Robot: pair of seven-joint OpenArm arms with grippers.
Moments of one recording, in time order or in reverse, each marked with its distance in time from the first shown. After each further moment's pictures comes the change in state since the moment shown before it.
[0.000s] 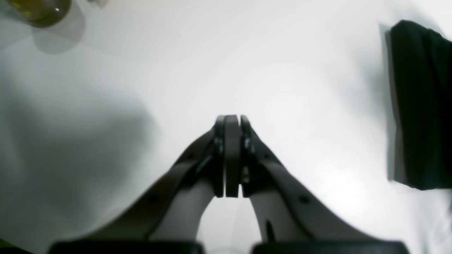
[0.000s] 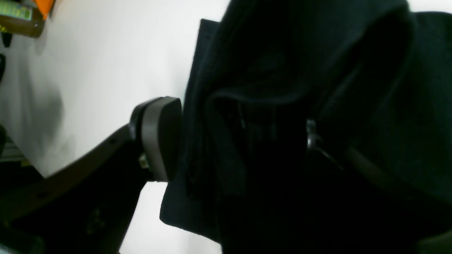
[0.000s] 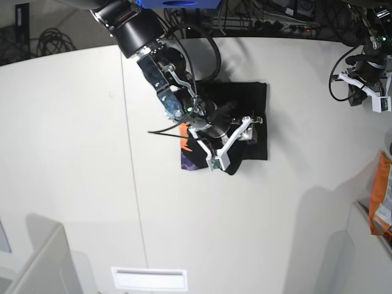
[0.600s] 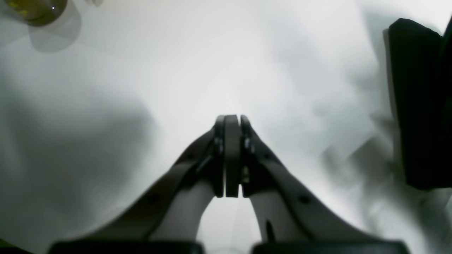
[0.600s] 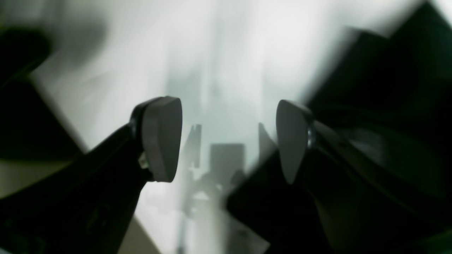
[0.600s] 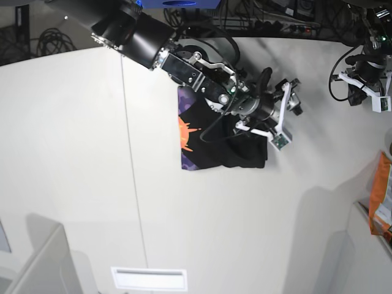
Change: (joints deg) left arm 0.0 0.1 0.0 0.0 0.0 0.0 0.1; right arm 9.0 0.0 -25.7 0.4 0.7 0.2 -0.2
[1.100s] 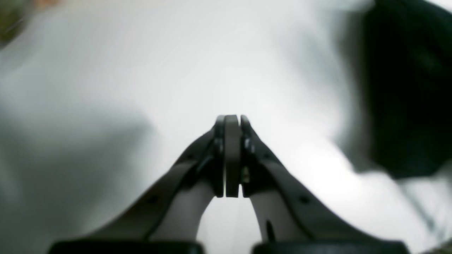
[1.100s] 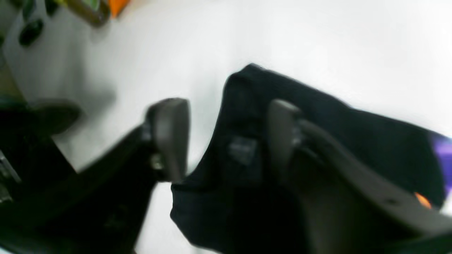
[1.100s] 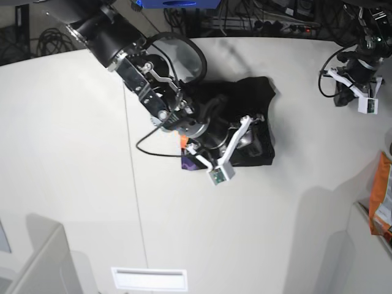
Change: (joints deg) left arm -0.4 0.2 3.6 0.0 -0.6 -6.6 0.0; right arm -4.4 9.4 18.1 15.5 4.1 0.0 -0.5
